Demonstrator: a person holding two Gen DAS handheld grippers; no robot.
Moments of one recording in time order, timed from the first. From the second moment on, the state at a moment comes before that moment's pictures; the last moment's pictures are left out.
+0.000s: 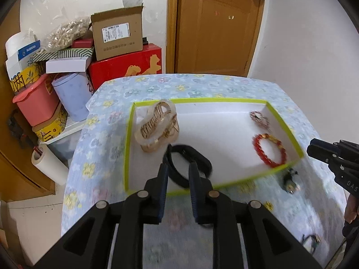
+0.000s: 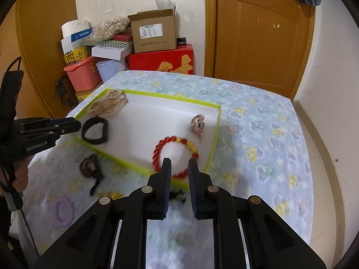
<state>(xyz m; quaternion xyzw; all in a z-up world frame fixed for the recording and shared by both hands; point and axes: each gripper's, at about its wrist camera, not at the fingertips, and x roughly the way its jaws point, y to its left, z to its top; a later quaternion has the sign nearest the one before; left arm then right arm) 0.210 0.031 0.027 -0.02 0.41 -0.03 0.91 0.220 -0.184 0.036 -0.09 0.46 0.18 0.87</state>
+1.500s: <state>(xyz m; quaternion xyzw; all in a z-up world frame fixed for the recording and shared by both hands) 0.021 -0.010 0.045 -0.04 0.39 -0.06 0.92 0.042 -0.209 0.077 -0.05 0.44 0.19 0.88</state>
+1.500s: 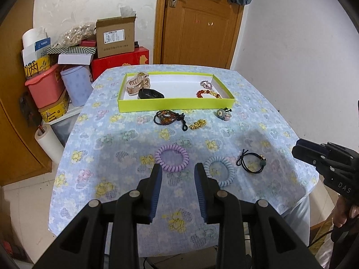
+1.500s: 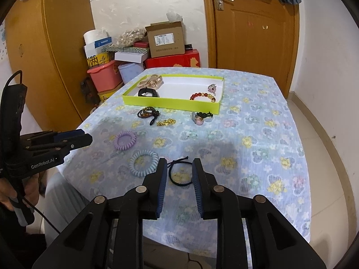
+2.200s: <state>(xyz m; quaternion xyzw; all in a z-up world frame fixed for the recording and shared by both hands) 0.079 0.003 -0.001 -0.04 0.43 -0.03 0.90 0.074 -0.207 0.042 -0.05 0.47 0.18 0.86</state>
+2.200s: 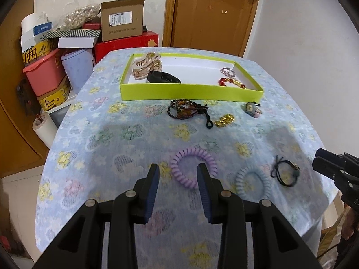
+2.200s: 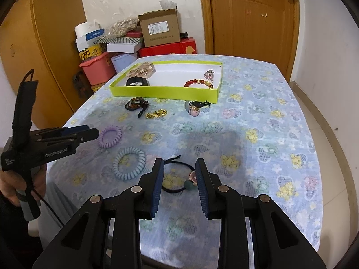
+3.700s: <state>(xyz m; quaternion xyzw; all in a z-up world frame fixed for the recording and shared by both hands) 0.114 0.007 -0.018 -0.02 0.42 -0.03 0.91 0.203 -0.176 -0.016 -0.09 0.49 0.21 0.84</state>
